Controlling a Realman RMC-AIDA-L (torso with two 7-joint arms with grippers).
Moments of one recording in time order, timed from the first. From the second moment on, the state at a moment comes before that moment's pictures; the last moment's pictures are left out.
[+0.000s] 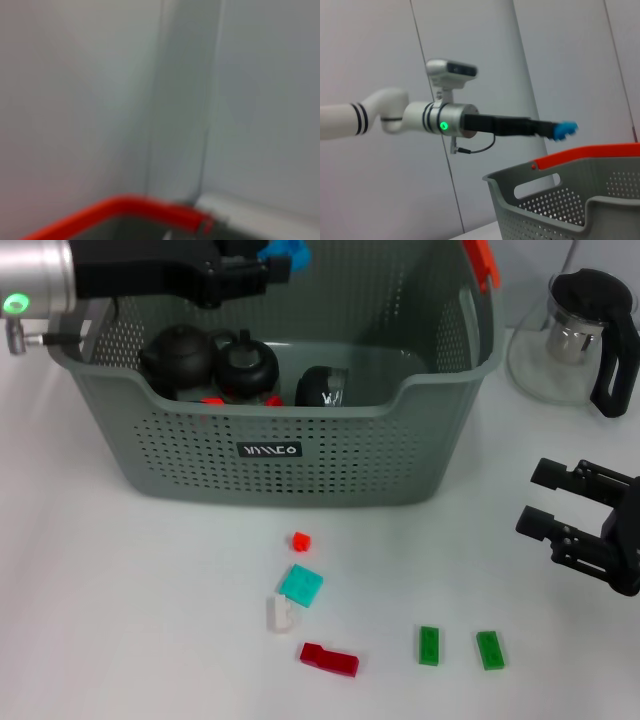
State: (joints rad) left arm -0.70 -2.02 0.72 0.93 1.92 1.46 -1.70; right arm 0.39 2.07 -0.42 -0.50 -1.95 -1.86 1.09
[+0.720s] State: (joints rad) left arm -0.73 -2.13 0.97 1.23 2.38 1.19 -2.09; right arm 0.40 2.08 -0.42 -0.50 -1.95 -1.86 1.09
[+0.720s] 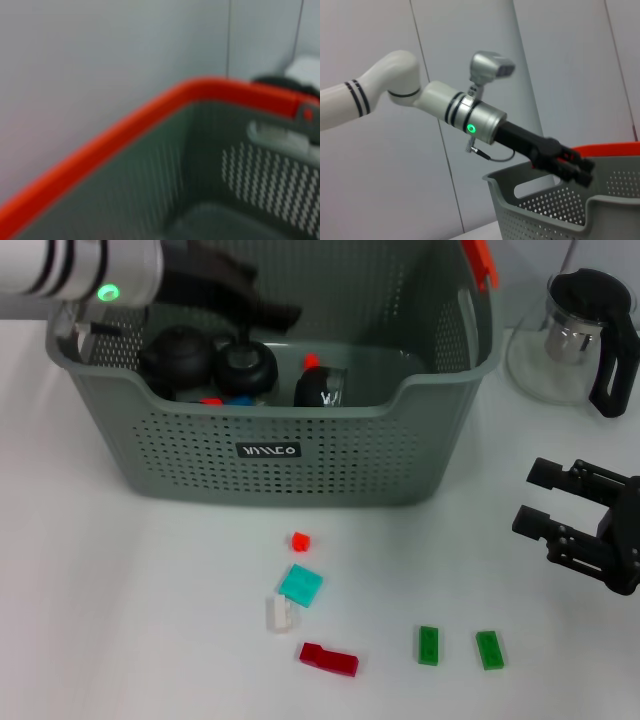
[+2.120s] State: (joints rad) left arm -0.36 -2.17 0.76 0.81 2.13 1.75 -1.04; right arm 0.36 2.06 -0.41 -0.50 -1.96 -1.86 1.13
